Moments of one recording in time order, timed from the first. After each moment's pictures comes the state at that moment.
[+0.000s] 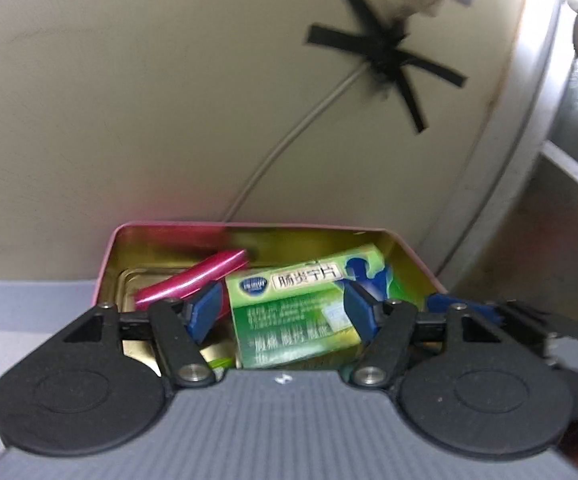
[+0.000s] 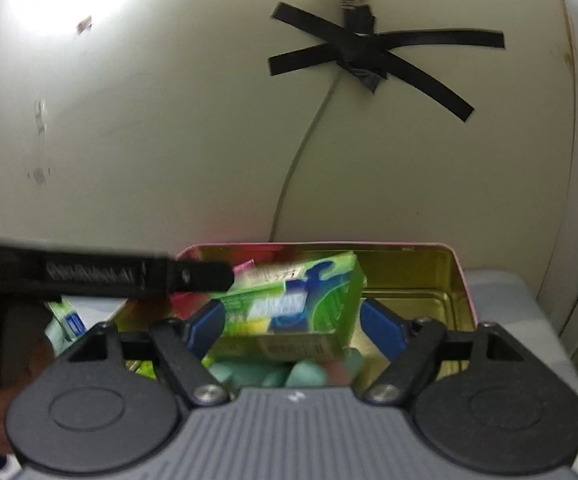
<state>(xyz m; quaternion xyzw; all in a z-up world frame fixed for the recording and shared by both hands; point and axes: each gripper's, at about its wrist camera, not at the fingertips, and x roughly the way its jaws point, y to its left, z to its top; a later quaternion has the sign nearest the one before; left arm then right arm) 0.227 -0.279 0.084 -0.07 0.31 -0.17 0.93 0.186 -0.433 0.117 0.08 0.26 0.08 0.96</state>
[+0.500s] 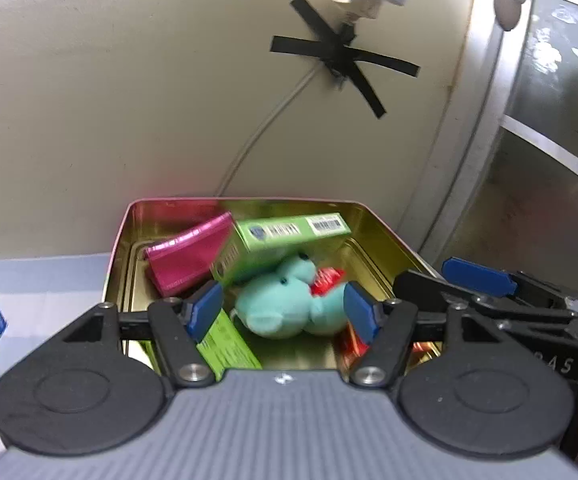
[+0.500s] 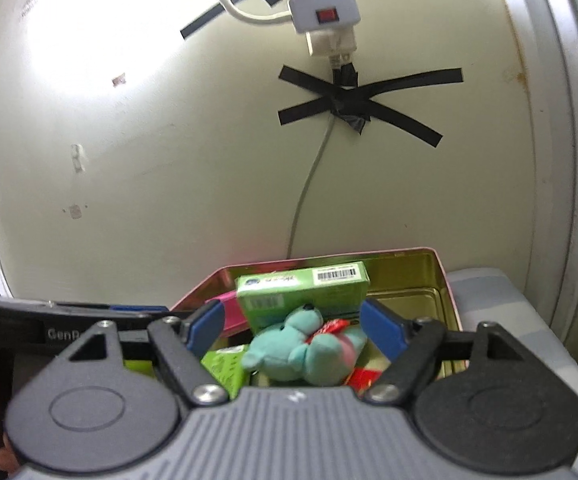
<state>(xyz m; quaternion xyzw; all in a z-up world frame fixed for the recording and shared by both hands) 0.142 -0.285 0.091 -0.04 0.28 -0.18 0.94 0.104 -0.440 0.130 0.11 0.20 0.08 0.97</state>
